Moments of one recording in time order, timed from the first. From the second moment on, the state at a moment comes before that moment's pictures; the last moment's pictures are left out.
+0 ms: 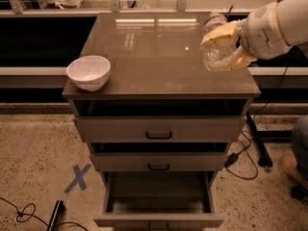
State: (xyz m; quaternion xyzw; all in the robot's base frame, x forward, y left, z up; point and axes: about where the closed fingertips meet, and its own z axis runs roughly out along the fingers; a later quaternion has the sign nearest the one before) arm 0.561 -0.155 0.958 -0.90 0.17 -0.18 0.37
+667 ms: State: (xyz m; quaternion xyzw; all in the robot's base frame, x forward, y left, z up) arm 0.532 -0.157 0.927 -0.90 0.11 -0.14 0.40
